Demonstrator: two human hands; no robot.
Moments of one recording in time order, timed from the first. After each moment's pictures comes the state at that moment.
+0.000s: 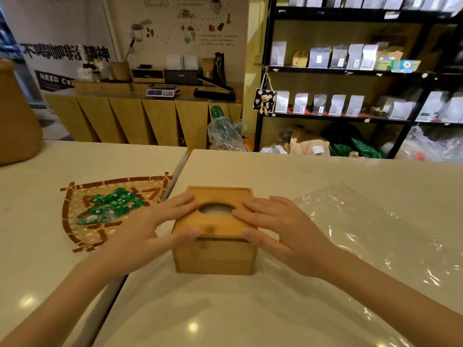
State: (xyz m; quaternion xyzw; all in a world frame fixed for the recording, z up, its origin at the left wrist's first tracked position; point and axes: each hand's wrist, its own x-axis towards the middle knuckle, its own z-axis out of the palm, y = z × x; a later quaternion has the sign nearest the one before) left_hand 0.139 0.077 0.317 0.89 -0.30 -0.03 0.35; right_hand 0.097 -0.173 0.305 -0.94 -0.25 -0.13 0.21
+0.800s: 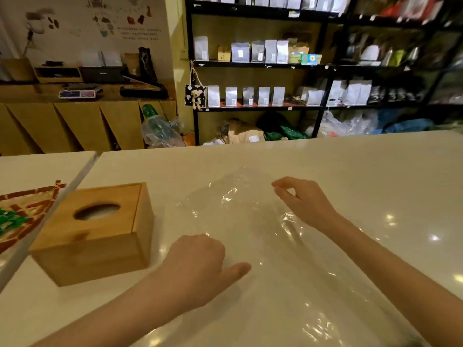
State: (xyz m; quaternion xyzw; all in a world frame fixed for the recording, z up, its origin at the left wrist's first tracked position) left_hand 0.048 -0.127 0.300 0.91 -0.40 -0.04 -0.01; right_hand 0.035 -0.361 0.294 -0.94 0.13 -0.17 0.26
